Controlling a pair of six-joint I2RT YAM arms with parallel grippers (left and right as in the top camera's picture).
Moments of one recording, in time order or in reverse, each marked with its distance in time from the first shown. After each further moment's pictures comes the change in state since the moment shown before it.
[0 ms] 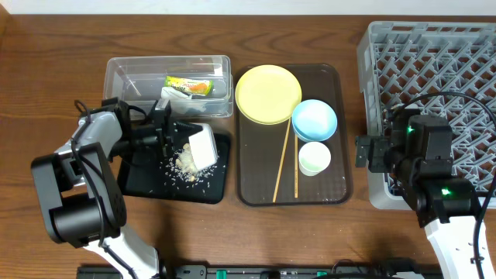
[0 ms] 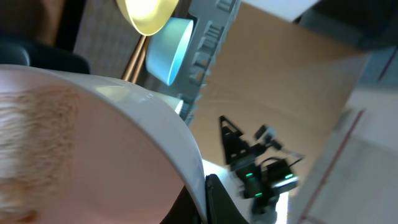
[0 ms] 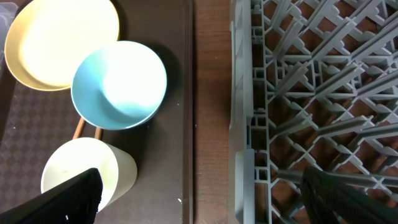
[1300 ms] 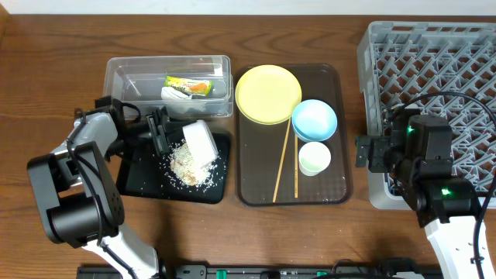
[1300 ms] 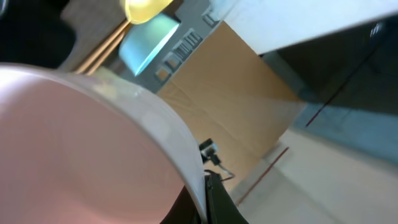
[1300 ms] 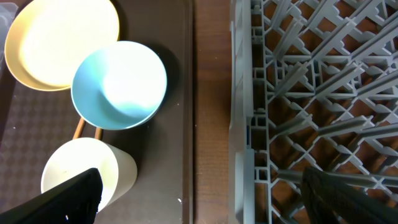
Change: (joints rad) left arm 0.029 0.005 0.000 0.115 0.074 -0.427; right arm 0.000 0.000 0.000 0.000 0.000 0.000
